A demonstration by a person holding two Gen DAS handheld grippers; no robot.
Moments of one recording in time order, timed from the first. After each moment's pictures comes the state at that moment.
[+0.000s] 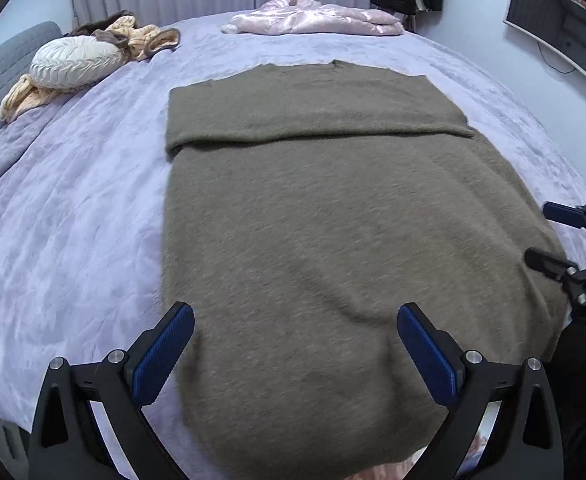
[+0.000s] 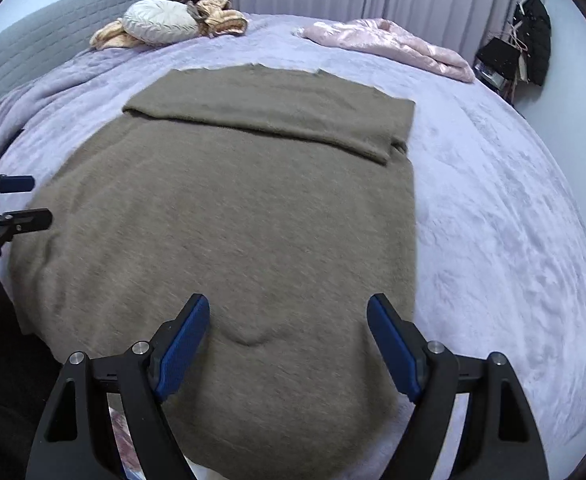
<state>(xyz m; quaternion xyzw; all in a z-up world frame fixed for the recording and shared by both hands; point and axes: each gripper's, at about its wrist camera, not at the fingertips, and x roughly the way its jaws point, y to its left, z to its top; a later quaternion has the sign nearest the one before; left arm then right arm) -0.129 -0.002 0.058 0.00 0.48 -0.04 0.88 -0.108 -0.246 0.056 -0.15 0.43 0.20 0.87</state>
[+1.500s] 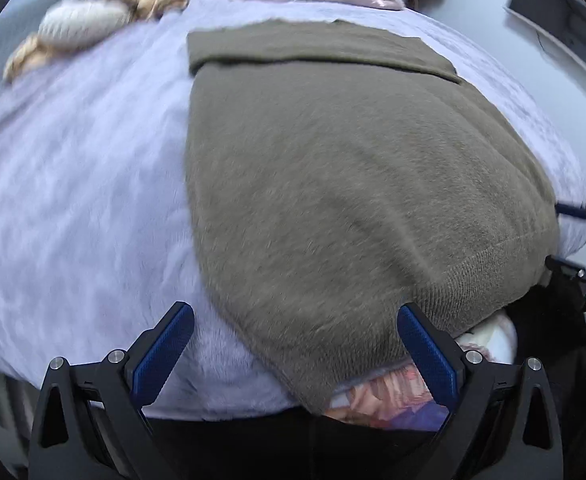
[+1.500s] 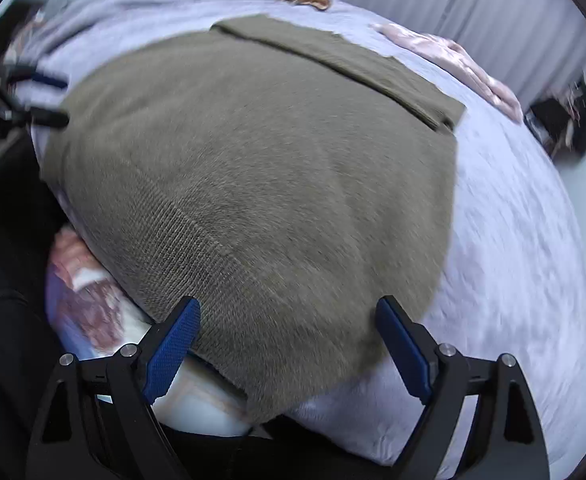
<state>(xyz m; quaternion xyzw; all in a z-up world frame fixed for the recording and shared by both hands) -0.206 0.037 0.022 -0.05 0.53 -0.04 0.85 -0.179 -0.283 0.021 -0.25 0.43 0.27 0.83</state>
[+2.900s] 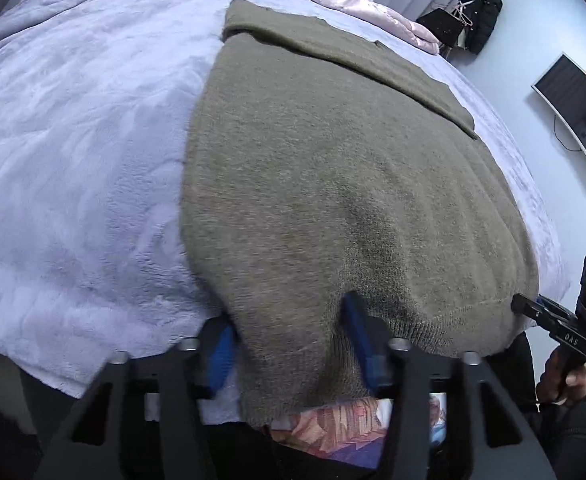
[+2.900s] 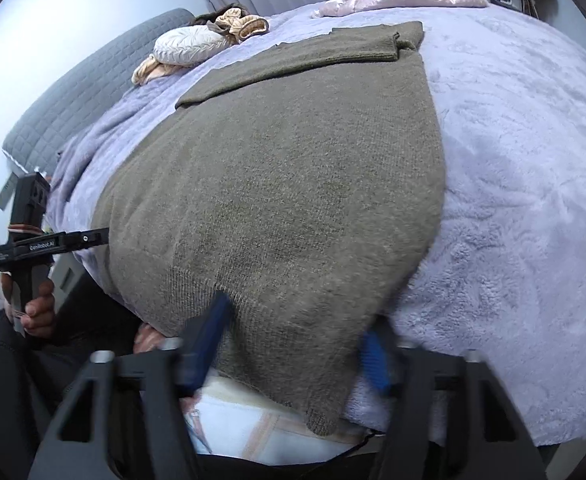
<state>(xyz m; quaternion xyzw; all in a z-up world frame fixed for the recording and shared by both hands) -0.202 0.045 0.002 -0.19 0.50 -0.03 0.84 -0.150 -0.332 0.002 0.02 0.47 0.31 0.82</state>
